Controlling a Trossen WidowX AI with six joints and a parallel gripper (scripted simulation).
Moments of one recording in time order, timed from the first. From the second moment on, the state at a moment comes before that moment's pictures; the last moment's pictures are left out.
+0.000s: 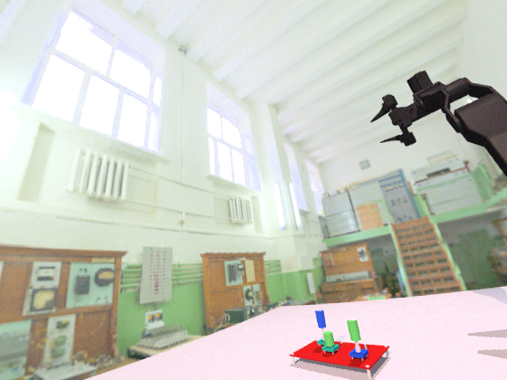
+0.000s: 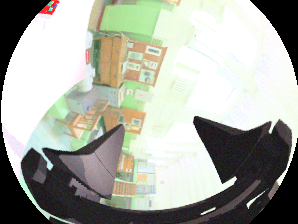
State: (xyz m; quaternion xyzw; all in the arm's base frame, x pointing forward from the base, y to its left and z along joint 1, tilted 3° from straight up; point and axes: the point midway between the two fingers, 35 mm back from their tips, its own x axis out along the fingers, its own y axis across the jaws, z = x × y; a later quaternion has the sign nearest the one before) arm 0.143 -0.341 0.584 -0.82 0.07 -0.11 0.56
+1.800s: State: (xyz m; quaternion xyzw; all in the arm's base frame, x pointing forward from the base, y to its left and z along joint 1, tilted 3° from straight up) arm 0.381 -0.256 0.388 -0.16 0.18 0.00 0.97
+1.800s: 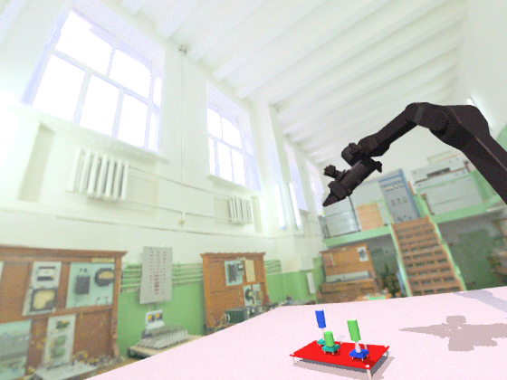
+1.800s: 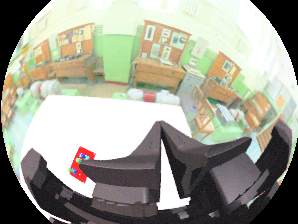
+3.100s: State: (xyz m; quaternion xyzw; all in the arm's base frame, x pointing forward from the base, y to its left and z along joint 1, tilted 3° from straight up) arm 0.355 0.004 0.170 0.13 0.62 -0.06 0.77
